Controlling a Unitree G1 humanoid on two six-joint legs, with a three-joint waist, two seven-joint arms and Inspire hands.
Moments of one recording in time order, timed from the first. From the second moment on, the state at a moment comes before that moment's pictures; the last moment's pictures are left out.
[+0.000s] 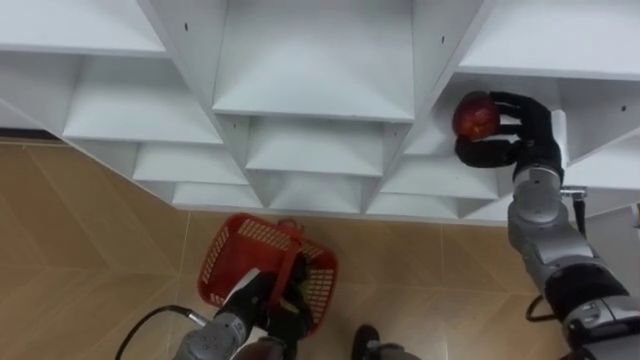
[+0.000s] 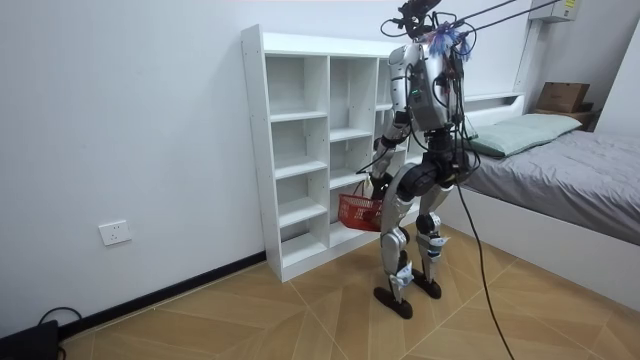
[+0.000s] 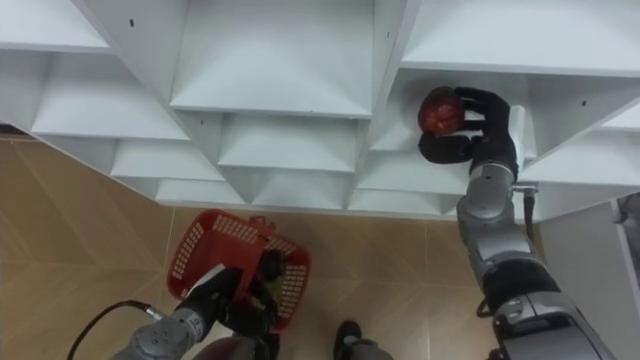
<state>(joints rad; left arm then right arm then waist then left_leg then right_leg) -0.12 0.21 -0.45 0.80 -0.05 -0.01 -0.05 -0.54 -0.35 0.18 0.93 0.16 -0.14 -0.39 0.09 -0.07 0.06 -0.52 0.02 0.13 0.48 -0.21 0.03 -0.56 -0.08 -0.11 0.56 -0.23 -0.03</state>
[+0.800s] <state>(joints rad) -0.09 0.20 -0.39 0.78 -0.05 -0.01 0.00 -0.27 -0.31 0.25 0.60 0.01 -0.13 -0.25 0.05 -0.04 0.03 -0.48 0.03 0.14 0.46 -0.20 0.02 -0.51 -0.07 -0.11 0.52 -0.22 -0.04</state>
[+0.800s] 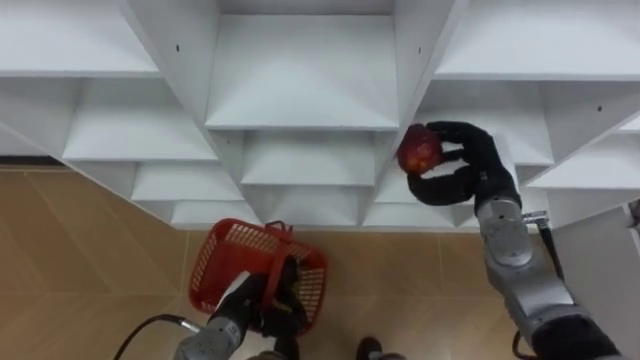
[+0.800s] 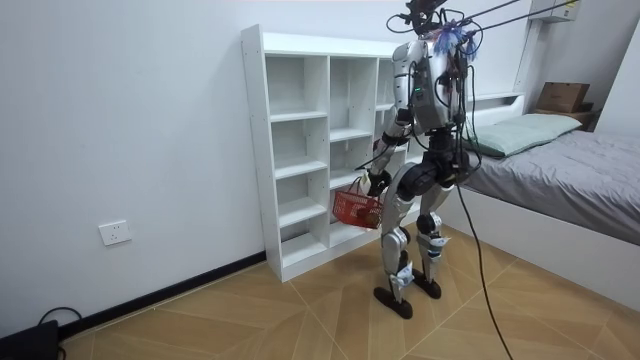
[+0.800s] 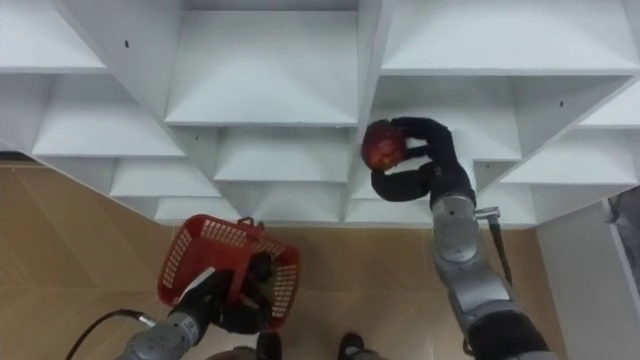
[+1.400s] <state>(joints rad) -0.03 0.18 -0.41 0.69 -0.06 -0.07 0.01 -0.05 -0.27 0.41 0.51 -0.05 -0.13 -0.04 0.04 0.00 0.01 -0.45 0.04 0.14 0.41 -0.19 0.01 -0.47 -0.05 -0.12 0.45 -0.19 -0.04</state>
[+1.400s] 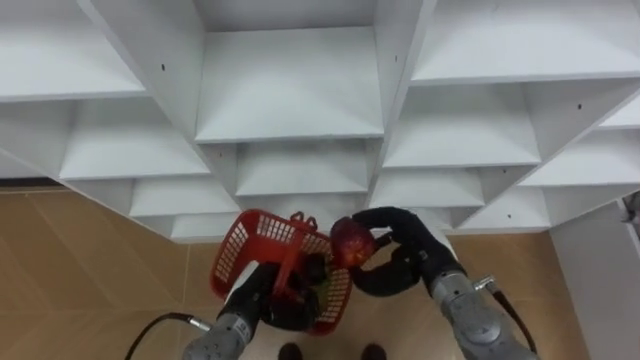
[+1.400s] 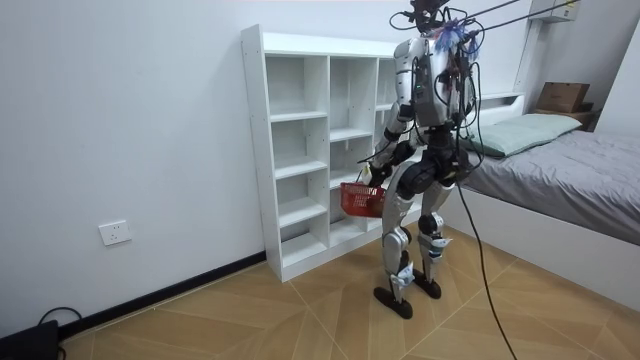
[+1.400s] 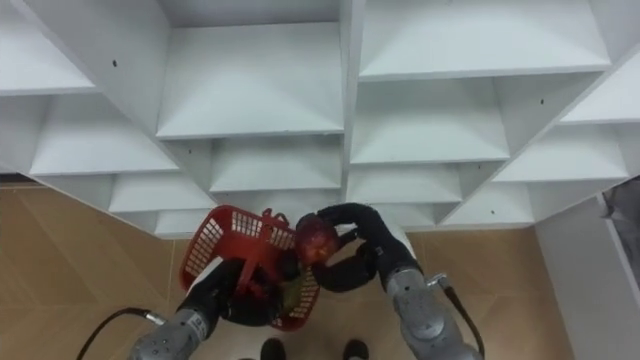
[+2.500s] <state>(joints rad) -0.02 0.16 -0.47 0.69 -0.08 -0.09 0.01 0.01 -0.25 0.41 0.51 -0.17 -0.13 0.04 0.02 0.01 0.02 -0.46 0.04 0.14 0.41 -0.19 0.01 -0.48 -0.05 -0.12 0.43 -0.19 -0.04</state>
